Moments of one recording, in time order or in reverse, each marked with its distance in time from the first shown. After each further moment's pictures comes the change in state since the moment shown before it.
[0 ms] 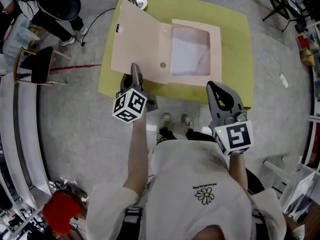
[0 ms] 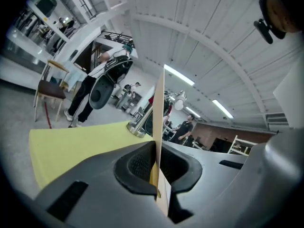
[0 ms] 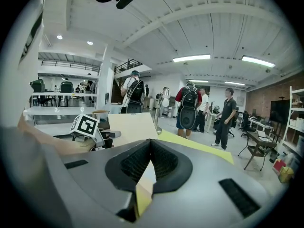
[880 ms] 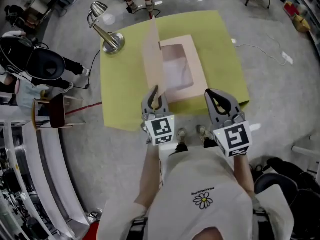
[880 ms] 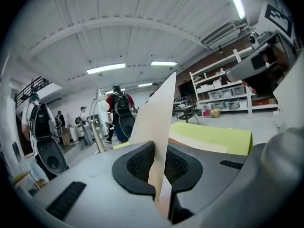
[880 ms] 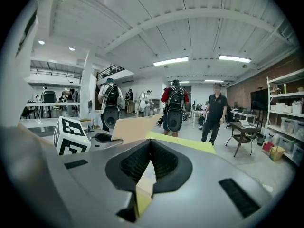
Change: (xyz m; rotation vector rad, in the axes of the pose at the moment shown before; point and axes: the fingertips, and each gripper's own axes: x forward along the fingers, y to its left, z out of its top) left arm 0.000 -0.188 -0.090 0.983 0.176 -0.257; right arm -0.062 -0.084 -0.041 0.132 -0.049 -0.168
